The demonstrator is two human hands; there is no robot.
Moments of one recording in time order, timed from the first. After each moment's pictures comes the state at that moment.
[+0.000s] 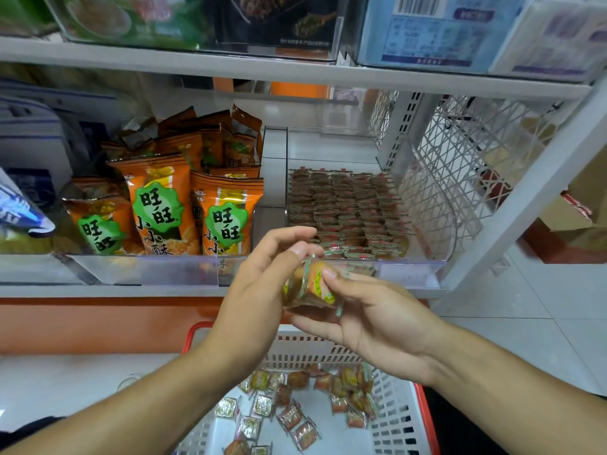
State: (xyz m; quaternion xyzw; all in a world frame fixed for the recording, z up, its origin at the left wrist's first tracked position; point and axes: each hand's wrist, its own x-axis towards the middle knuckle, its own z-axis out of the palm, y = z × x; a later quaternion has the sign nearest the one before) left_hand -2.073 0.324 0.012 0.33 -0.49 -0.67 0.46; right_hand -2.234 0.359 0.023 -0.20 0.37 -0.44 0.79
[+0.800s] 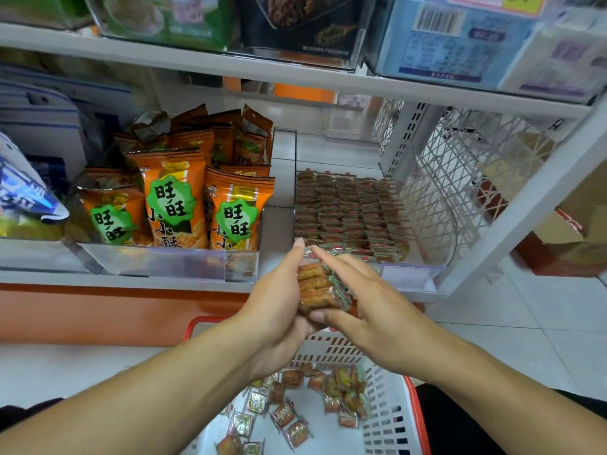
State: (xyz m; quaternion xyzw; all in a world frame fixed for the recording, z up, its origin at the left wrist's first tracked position) left_hand -2.092 0.329 0.026 0.43 -0.21 -0.81 0.34; right_hand -2.246 0.360 0.017 -0.77 0.55 -0.20 0.26
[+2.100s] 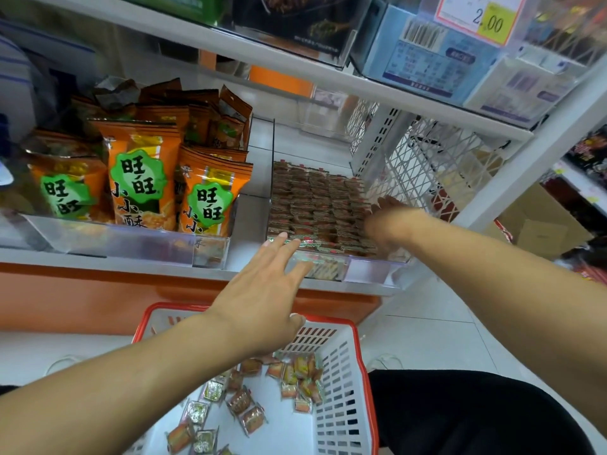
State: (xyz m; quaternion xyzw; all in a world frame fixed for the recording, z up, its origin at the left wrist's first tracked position) left_hand -2.086 0.321 -0.011 0.40 -0.90 -0.14 0.08; right_hand -2.322 0.240 0.057 -0.61 0.62 0.49 -0.04
